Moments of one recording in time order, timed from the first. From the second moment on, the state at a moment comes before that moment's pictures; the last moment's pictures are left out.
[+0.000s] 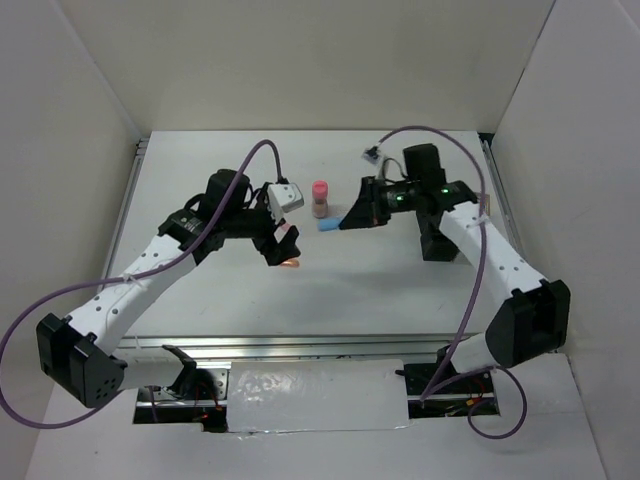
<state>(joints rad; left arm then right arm) -0.54 1.26 1.19 -0.57 0.49 0.33 0.38 1.45 1.28 -0.53 -0.94 0.31</state>
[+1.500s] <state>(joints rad) -0.42 1.60 1.14 -0.53 0.44 0.54 -0.32 1.72 1.59 -1.15 -0.07 -0.57</state>
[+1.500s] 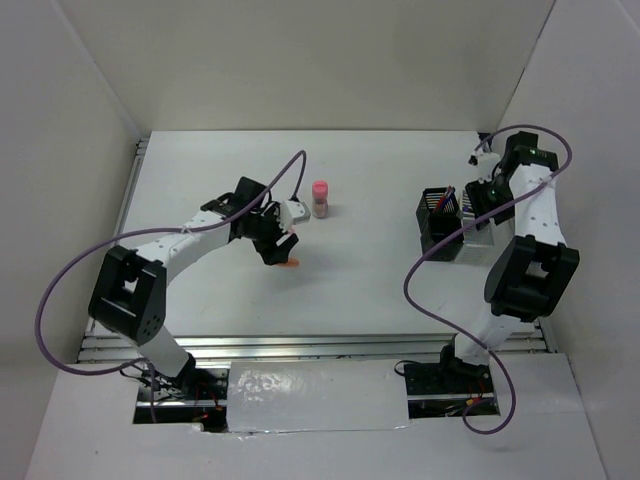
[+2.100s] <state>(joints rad) -0.41 1.85 1.18 -0.49 0.41 0.78 -0.13 1.62 1.80 -1.27 -0.21 -0.45</state>
